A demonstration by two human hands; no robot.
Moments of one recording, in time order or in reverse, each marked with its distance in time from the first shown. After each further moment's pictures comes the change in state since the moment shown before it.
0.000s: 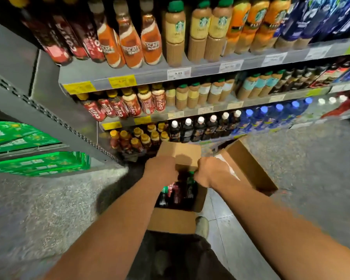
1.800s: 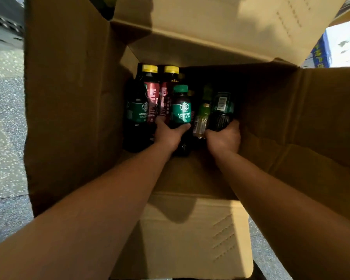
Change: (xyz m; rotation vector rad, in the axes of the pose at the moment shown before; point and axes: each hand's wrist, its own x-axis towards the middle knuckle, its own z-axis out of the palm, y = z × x) left_hand 0.257 -0.057 0.463 -1.356 -0.284 -0.763; right_hand 0.319 0.024 0.436 0.884 0.122 0.753
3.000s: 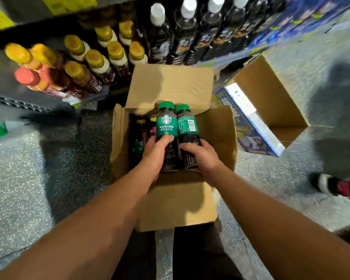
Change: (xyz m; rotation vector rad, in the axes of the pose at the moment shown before) left_hand -0.175 0.083 -0.052 -0.293 -0.190 0.186; right_hand -0.146 -0.059 -0.131 0.684 -0.425 0.056
